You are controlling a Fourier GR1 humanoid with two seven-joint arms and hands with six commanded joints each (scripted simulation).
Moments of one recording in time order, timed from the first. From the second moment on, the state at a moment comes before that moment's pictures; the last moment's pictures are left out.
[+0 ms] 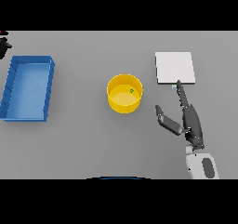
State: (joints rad) left arm -0.74 0.78 -0.44 -0.94 -0.02 0.35 0.44; right arm 0.07 -0.06 0.13 -1.64 0.27 -0.07 -0.12
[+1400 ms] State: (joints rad) left arm -0.56 0.86 -0.51 -1.16 0.18 0.20 0.49; right arm 0.08 -0.06 0.16 -1.66 0.35 -0.10 -0.07
